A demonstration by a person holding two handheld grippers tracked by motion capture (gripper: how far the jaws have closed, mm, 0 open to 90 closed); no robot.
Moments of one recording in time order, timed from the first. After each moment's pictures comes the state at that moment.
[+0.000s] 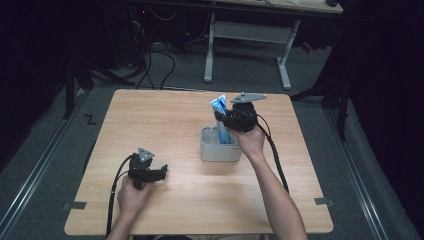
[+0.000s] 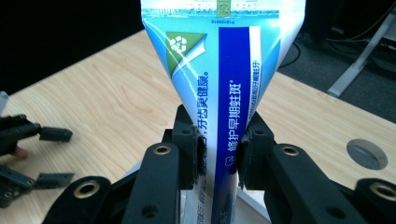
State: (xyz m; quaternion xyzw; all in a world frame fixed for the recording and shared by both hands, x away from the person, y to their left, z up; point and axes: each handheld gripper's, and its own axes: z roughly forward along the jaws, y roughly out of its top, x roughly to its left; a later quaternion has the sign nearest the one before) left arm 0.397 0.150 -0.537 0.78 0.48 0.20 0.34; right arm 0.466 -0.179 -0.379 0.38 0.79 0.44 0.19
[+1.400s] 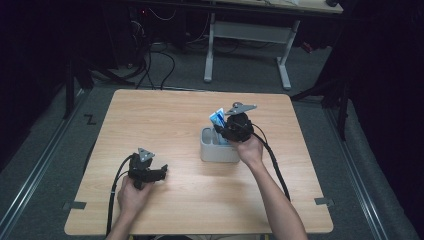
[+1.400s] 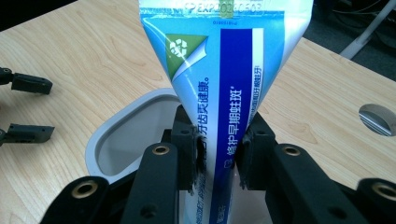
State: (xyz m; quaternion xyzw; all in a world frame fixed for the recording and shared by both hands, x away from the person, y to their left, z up) left arm 0.397 0.149 -0.537 0.78 0.48 0.20 0.34; right arm 0.462 -0.173 -0.414 0.38 0.82 0.38 0.18
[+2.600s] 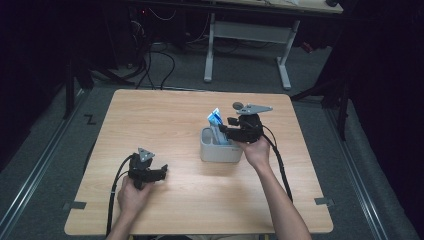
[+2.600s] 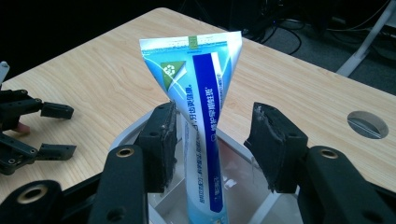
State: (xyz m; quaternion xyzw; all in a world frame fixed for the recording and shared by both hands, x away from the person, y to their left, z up) left arm 0.397 0.149 -0.537 0.78 0.48 0.20 0.34; right arm 0.445 -0.196 -0.399 0.39 0.79 0.44 0.18
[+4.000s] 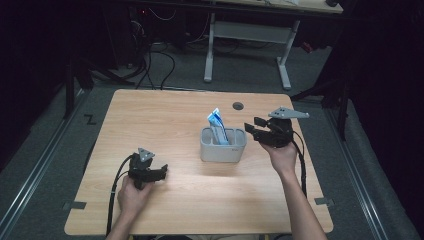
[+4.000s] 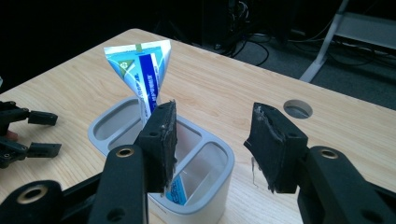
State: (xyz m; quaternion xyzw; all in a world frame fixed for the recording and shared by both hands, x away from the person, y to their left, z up) left arm 0.397 0.149 -0.537 0.78 0.48 0.20 0.34; right arm 0.409 -0.262 -0.377 0.42 0.75 0.46 0.22
